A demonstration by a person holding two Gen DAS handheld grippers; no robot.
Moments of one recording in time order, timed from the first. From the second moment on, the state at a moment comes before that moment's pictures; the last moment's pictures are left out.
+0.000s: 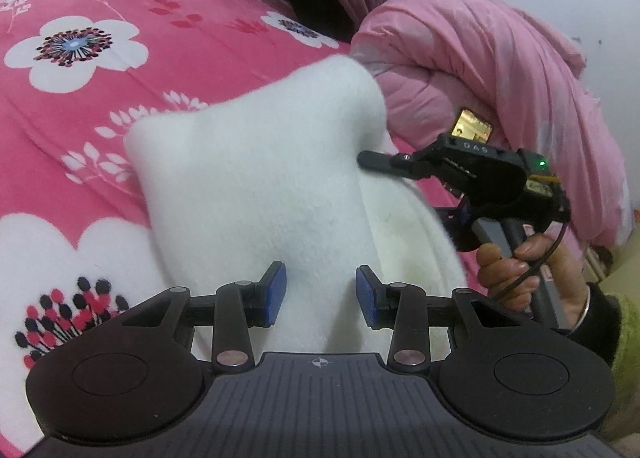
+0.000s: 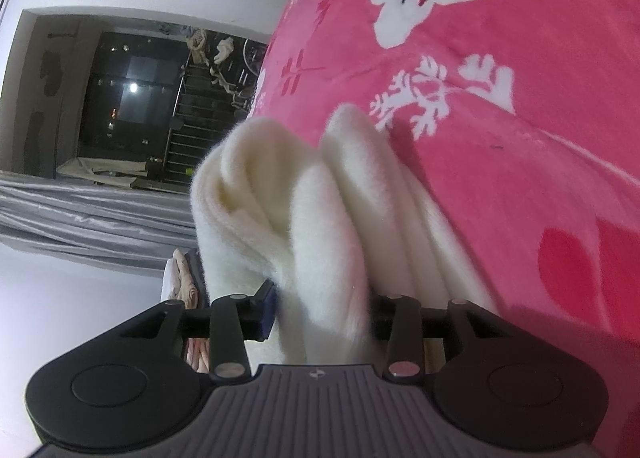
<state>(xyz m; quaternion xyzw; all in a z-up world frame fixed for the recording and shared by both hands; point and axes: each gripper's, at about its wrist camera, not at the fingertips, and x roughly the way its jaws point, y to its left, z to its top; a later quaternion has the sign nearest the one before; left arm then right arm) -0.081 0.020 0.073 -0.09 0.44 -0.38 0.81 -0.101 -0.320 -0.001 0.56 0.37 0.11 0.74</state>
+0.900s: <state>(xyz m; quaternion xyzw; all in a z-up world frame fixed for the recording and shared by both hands) -0.080 0.016 0.063 -0.08 0.44 -0.38 0.81 -0.142 -0.340 0.008 0.59 0.39 0.10 0.69</state>
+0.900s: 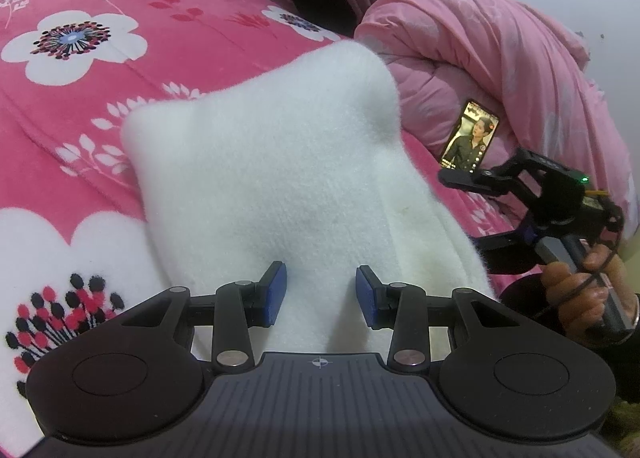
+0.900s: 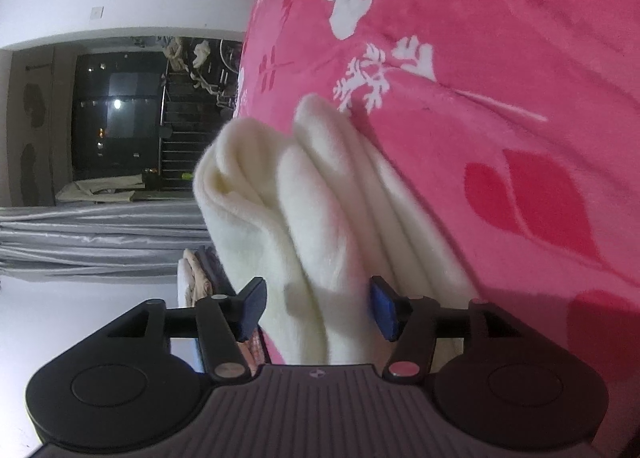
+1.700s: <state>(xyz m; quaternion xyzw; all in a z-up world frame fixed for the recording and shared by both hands) -0.112 -0.005 0.078 -0.02 0.40 -0.45 0.80 -0.188 -0.299 0.084 0.34 0.46 0.08 0.82</state>
